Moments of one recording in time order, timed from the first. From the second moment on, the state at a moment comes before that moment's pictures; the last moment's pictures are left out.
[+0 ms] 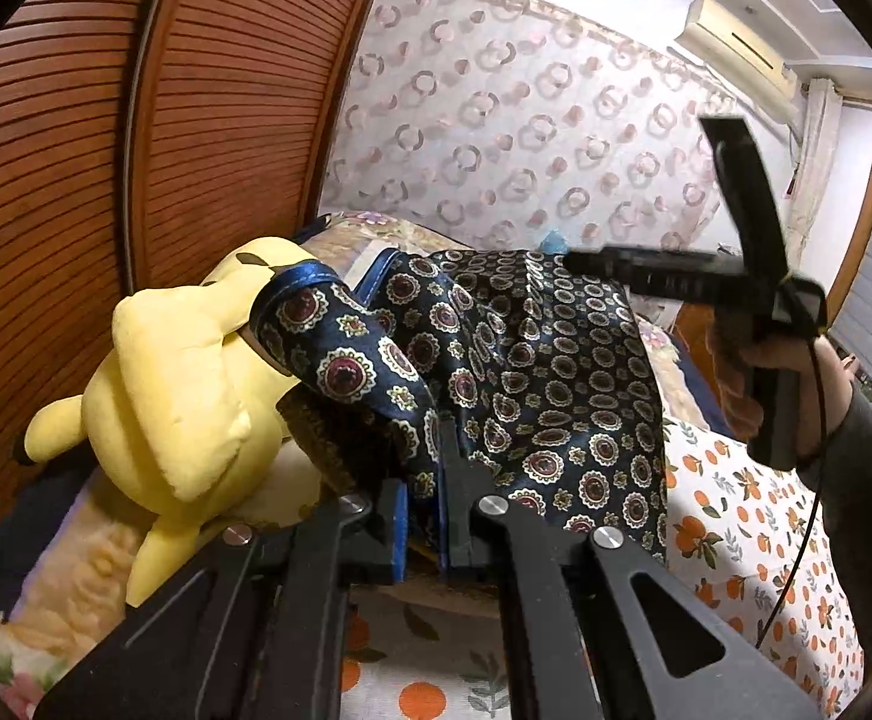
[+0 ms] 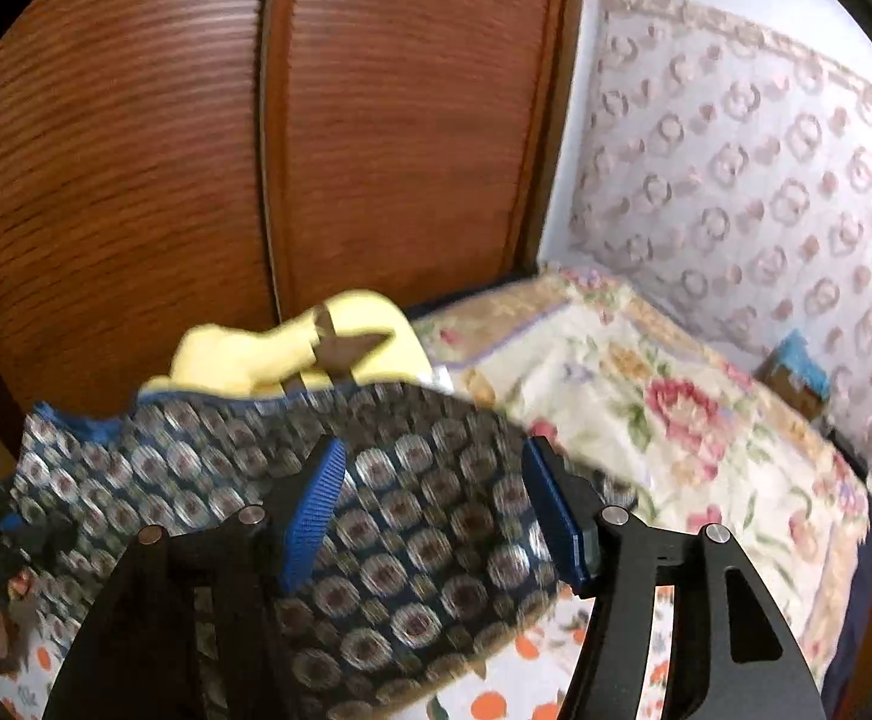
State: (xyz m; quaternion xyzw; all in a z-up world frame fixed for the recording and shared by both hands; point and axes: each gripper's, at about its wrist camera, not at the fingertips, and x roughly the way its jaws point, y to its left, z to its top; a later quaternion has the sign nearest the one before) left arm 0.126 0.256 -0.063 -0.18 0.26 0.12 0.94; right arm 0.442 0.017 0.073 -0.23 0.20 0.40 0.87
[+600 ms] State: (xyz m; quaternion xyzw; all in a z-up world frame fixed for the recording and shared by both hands) left arm 0.116 0.250 -0.046 -0.12 0.26 0.14 0.95; right arm 0.452 0.036 0.038 -0.19 0.23 0.38 0.88
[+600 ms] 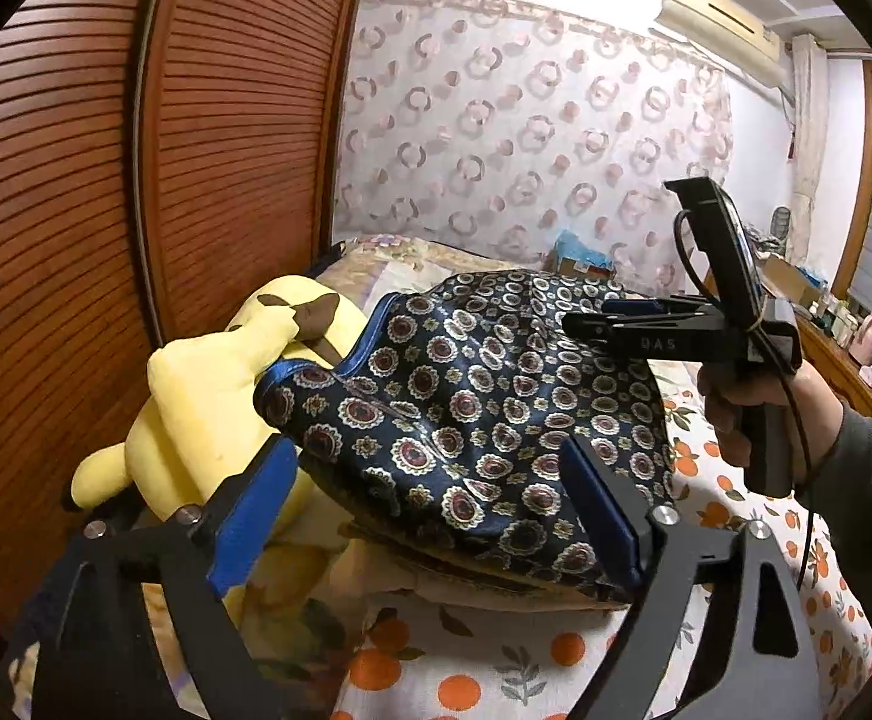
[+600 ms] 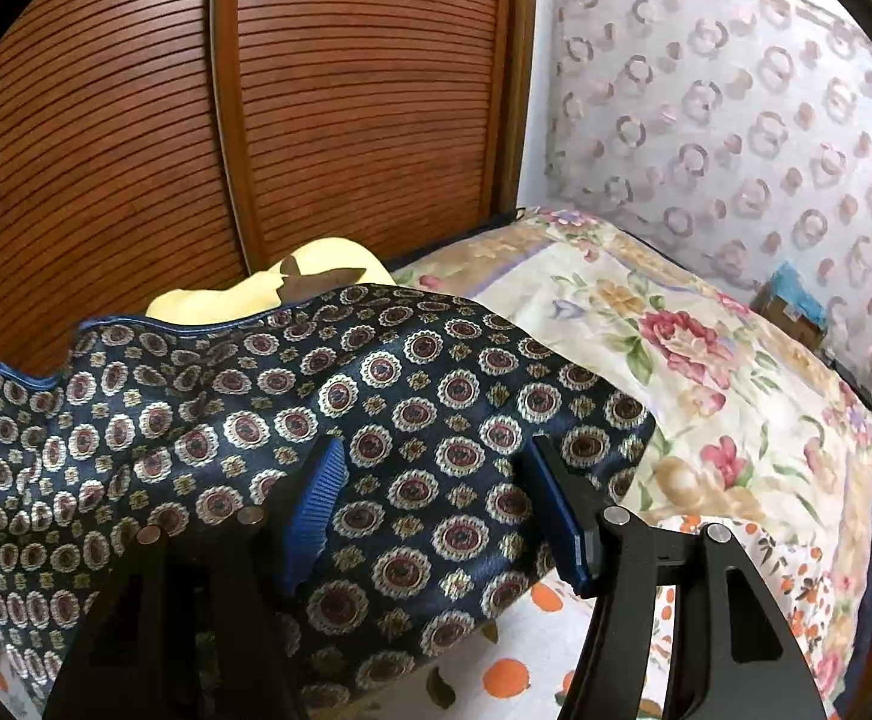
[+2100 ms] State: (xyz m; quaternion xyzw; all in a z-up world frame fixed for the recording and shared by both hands) left arm 0.092 0.175 -0.051 -0.07 0.28 0.05 0.96; right arm 0.214 -0.109 0.017 -0.09 0.16 0.29 0.94
